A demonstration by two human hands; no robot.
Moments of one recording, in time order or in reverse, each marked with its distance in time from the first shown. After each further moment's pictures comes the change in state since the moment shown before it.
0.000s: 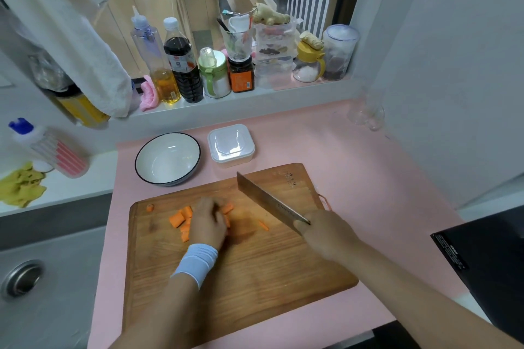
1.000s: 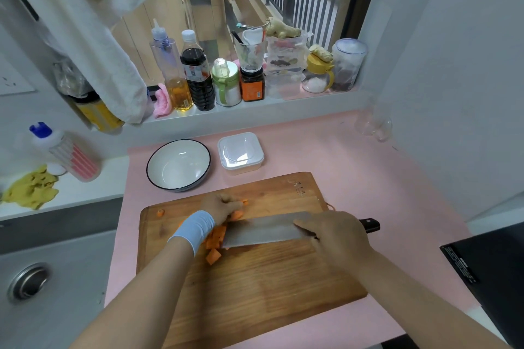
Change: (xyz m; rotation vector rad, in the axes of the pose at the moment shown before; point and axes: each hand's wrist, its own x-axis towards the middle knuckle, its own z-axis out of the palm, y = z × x) left_hand 0.062 0.008 -0.020 -0.195 -0.562 -0.413; right_hand 0.003 0.005 -0.001 -0.429 0.322 -0.452
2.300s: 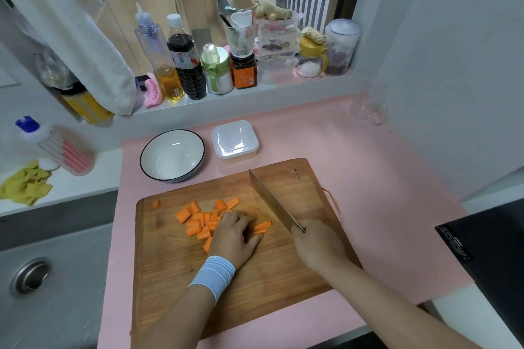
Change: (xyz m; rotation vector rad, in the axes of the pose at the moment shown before) left_hand -0.050 -0.068 0.073 0.622 0.266 0.570; right_hand -0.009 -0.046 0.033 0.559 -0.228 0.701
